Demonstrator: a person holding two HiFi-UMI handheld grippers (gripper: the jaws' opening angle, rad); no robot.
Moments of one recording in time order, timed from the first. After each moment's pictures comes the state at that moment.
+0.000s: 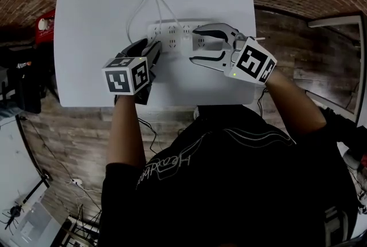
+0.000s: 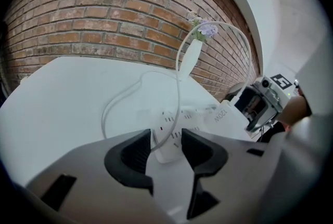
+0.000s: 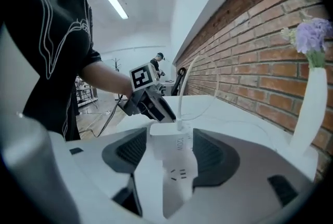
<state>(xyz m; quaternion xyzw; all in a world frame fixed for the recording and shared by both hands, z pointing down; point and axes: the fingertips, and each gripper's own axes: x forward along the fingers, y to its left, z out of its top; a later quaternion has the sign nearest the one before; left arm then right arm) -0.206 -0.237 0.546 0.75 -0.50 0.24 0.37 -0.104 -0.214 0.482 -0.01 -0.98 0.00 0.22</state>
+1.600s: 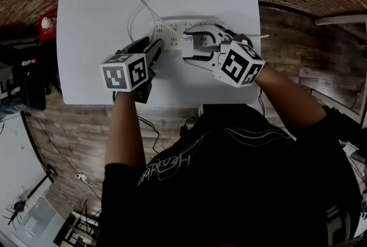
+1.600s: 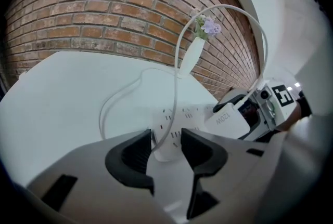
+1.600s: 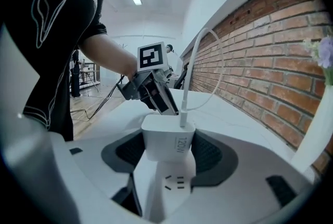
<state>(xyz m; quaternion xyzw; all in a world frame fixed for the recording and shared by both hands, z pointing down) -0.206 -0.239 0.548 0.74 -0.49 0.24 0.39 -0.128 -0.210 0.513 -0.02 -0.96 -0.08 0.25</state>
